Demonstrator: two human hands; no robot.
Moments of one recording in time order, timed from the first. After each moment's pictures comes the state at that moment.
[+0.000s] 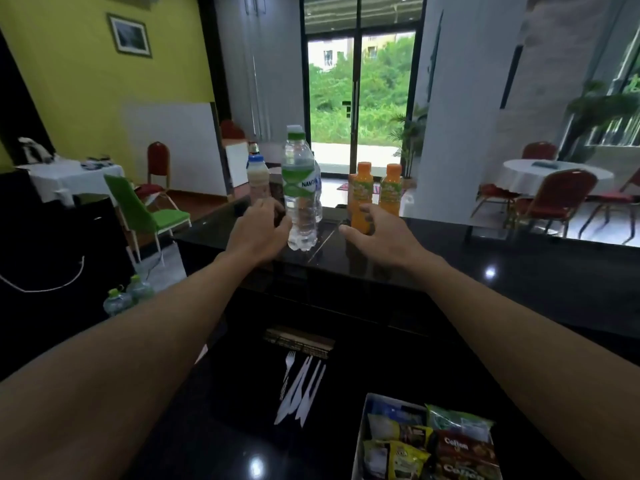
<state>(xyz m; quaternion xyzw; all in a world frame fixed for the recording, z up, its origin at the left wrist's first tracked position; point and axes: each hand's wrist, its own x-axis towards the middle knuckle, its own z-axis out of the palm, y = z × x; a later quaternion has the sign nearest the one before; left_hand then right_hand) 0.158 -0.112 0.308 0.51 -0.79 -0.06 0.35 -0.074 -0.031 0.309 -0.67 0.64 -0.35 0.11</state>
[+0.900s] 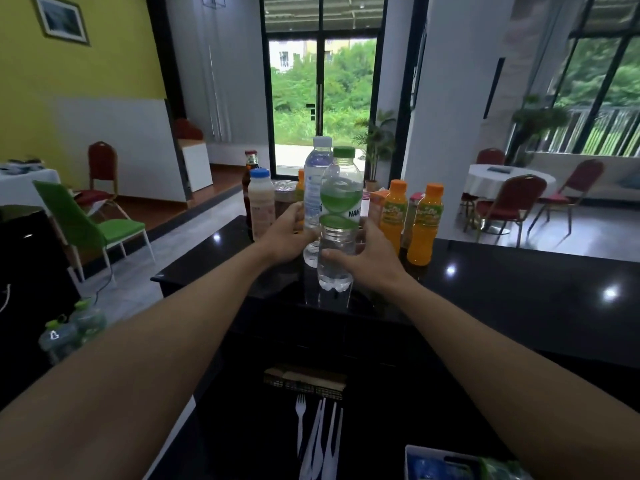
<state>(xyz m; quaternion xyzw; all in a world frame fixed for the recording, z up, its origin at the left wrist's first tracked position) 0.158 -0.269 0.303 0.31 -0.80 -0.38 0.33 -0.001 -0.149 0.287 -0.59 0.60 -0.51 0.18</state>
